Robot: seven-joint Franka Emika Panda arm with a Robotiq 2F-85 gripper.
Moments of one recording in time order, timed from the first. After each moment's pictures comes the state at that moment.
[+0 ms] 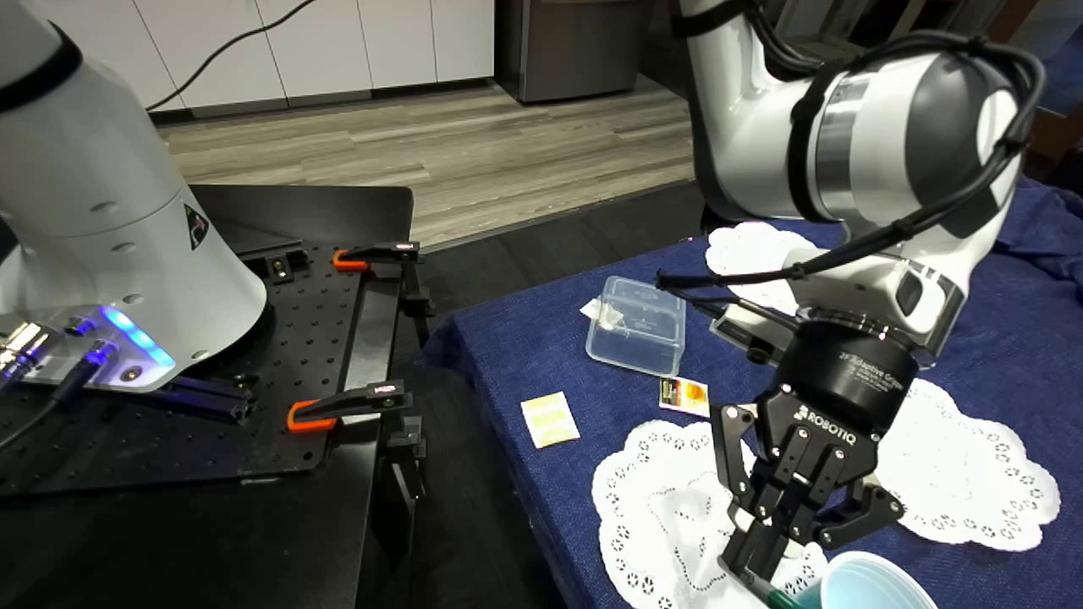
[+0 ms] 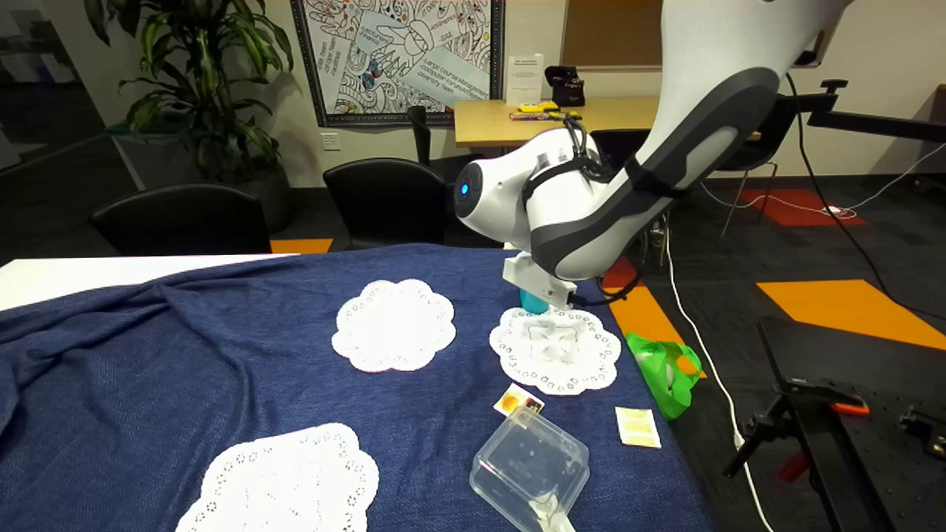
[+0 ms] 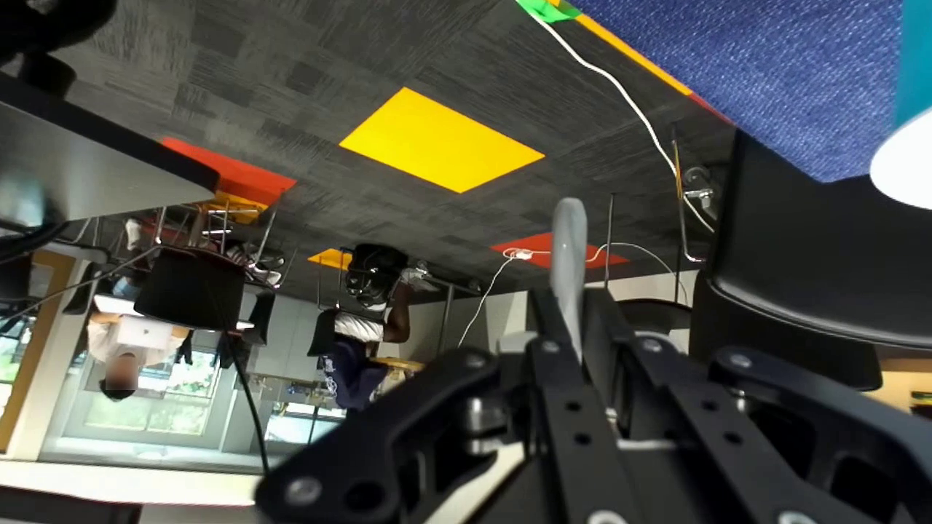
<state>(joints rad) 0.10 0.76 -0.36 -1.81 -0.63 1.92 2.27</state>
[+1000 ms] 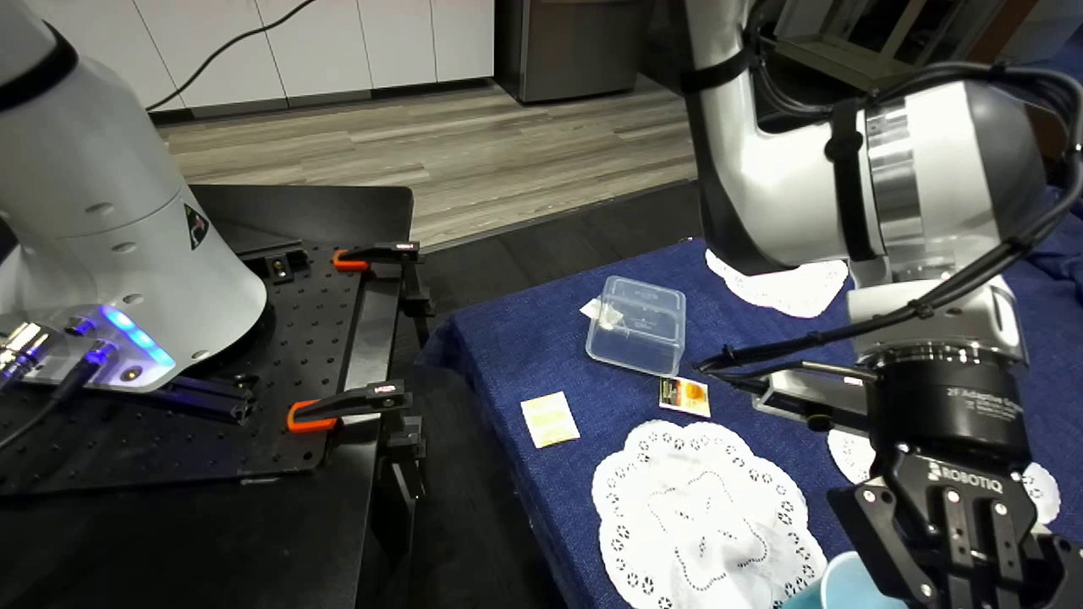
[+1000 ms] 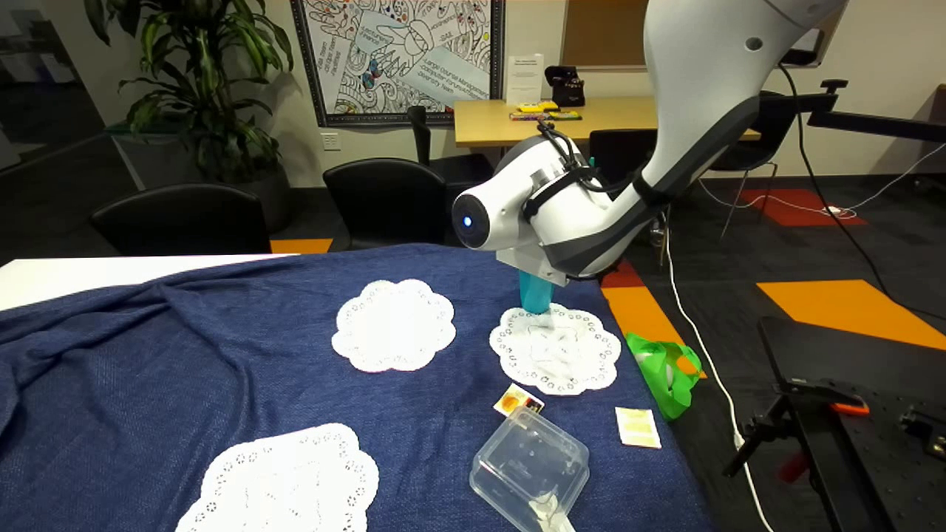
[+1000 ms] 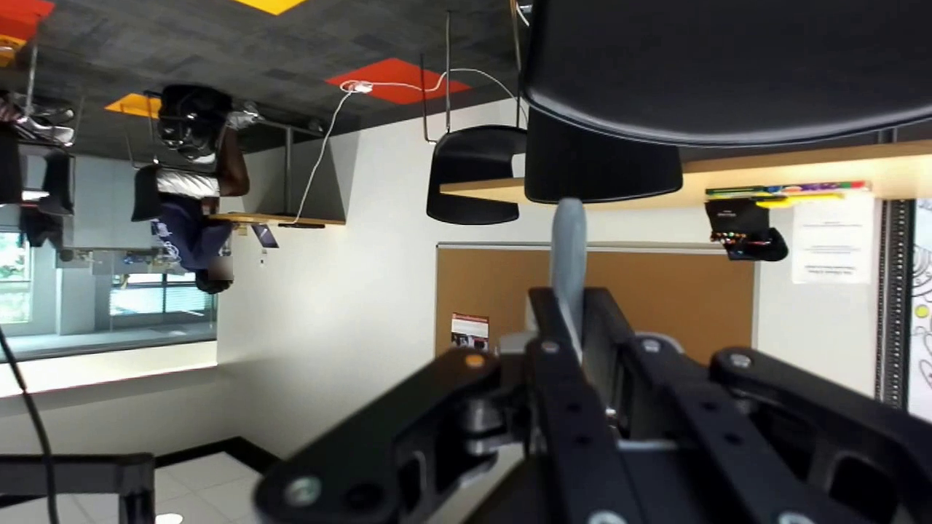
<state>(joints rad) 0.05 0.82 -0.33 -1.72 -1.07 1.90 2.40</state>
